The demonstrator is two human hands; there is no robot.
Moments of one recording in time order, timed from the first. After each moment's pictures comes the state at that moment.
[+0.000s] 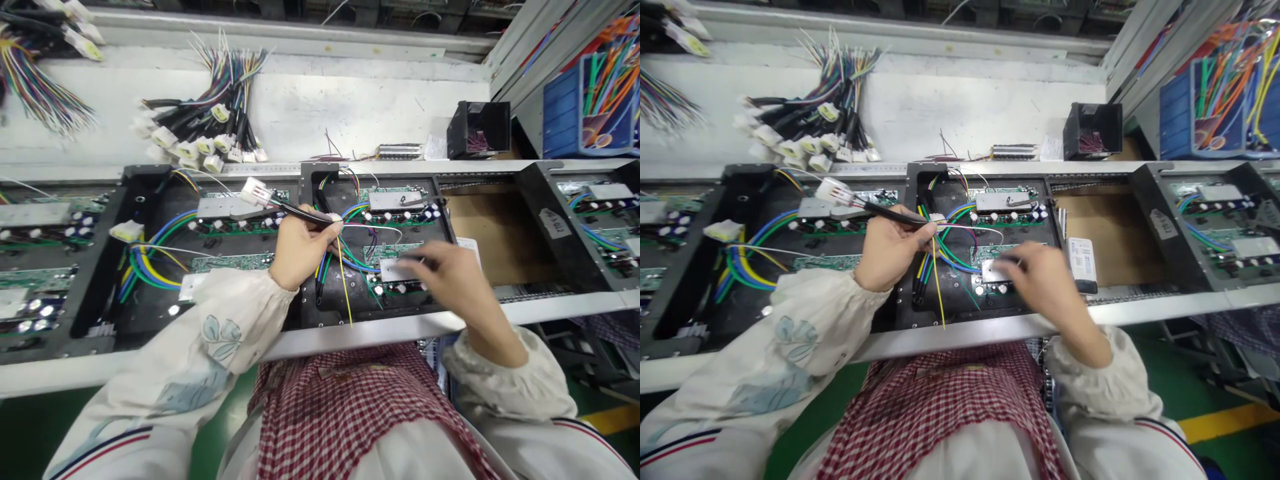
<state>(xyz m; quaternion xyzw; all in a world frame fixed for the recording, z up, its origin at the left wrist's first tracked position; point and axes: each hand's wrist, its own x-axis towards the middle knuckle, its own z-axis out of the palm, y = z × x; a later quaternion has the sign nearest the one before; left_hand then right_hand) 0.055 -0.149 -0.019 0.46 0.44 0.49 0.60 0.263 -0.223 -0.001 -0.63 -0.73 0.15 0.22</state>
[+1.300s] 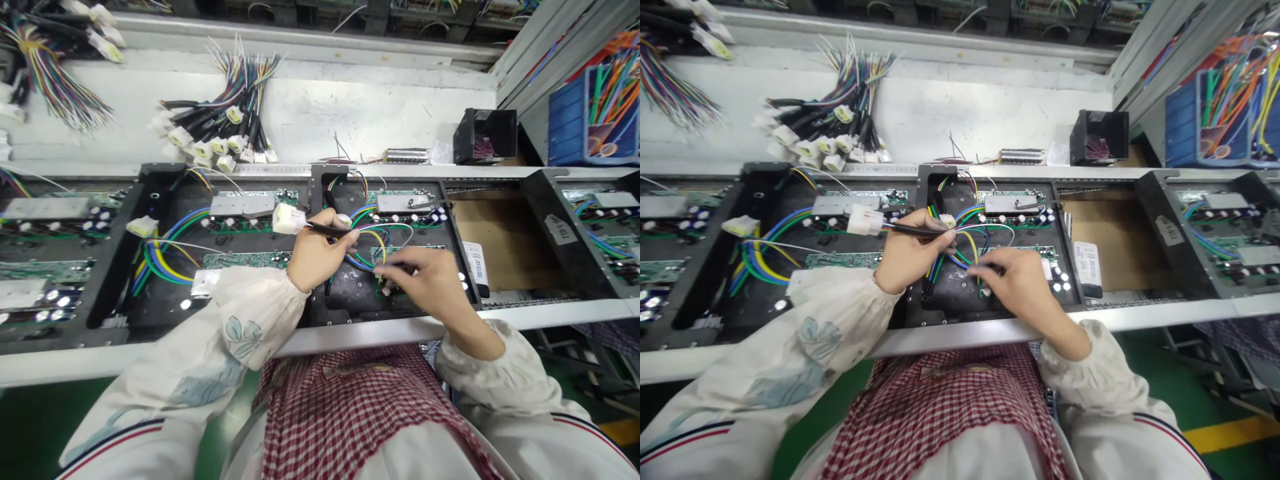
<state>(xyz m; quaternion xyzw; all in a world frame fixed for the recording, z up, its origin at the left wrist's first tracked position) 0.053 -0.156 -0.025 0.58 0.45 0.44 0.52 0.229 -0.224 -0.002 -0.57 -0.74 0.22 0.29</state>
